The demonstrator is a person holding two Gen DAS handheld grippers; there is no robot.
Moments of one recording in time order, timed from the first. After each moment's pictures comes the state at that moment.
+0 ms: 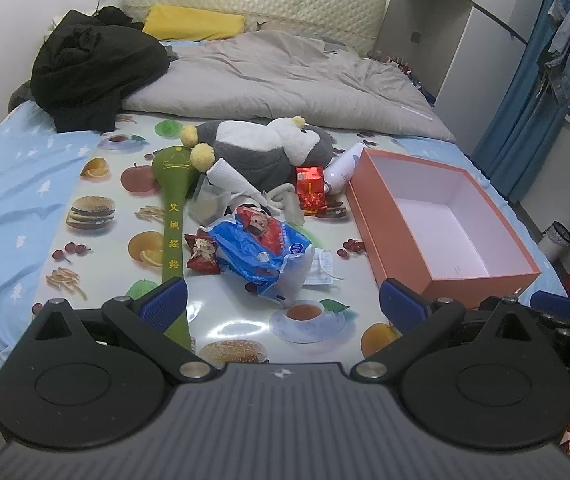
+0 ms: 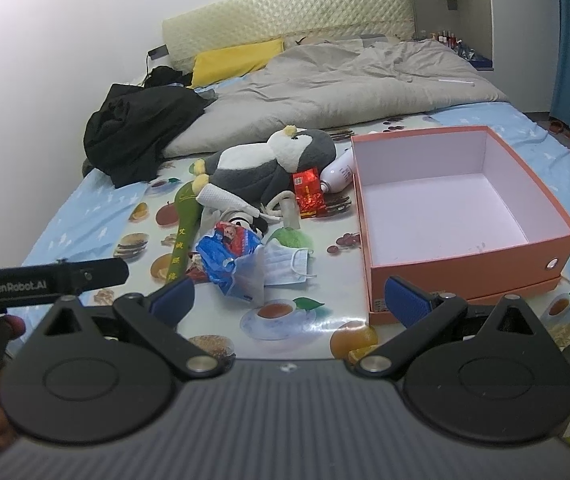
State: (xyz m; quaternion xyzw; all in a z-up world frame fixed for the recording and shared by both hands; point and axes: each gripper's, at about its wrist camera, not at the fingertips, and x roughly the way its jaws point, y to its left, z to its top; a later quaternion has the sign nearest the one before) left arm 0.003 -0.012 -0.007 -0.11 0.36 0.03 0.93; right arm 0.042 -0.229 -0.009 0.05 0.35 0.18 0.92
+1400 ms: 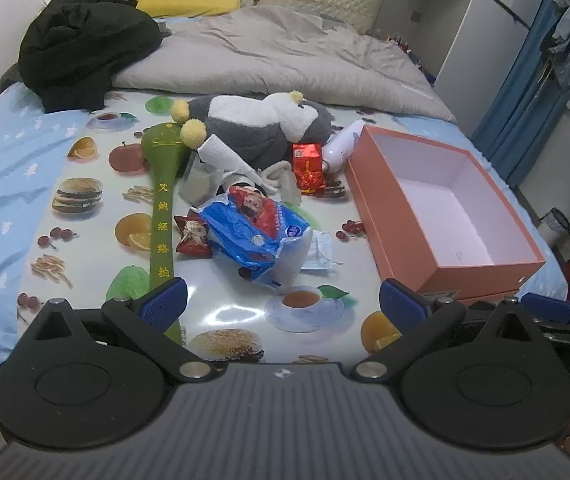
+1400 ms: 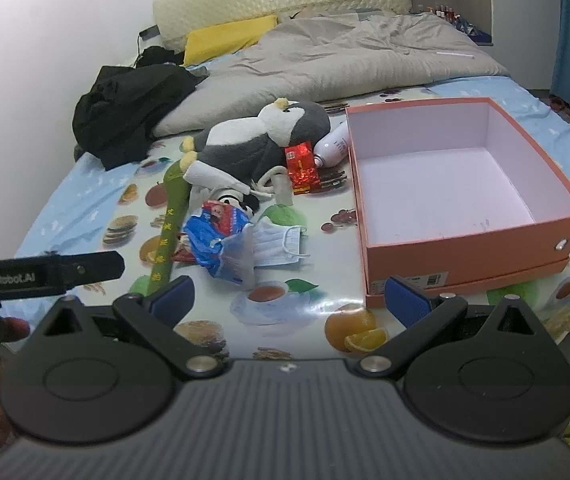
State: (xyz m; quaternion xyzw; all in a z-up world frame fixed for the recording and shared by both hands) left arm 0.032 -0.006 -0.026 -0.12 0.40 0.02 0.91; right arm 0.064 -0.229 -0.032 0.05 0.38 0.17 0.91
